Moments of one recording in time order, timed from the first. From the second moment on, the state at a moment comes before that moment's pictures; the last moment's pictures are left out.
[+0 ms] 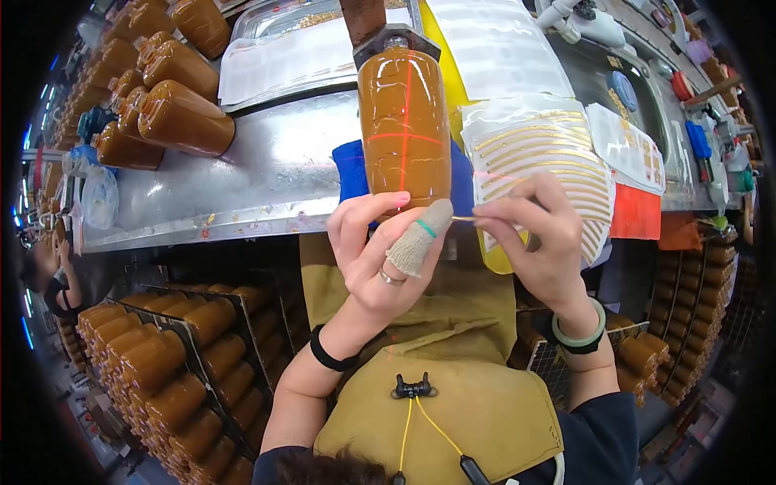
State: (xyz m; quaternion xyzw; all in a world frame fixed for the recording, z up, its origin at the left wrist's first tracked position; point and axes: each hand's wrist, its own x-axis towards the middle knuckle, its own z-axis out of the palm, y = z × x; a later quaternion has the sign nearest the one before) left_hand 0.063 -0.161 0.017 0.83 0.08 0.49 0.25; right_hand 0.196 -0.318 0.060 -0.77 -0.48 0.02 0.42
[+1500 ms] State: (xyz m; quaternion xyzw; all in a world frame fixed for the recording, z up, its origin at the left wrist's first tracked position) left_hand 0.048 -0.153 0.002 0.82 0.12 0.51 0.22; right_hand 0.217 -0.307 0.091 -0.77 -0.43 0.26 0.39
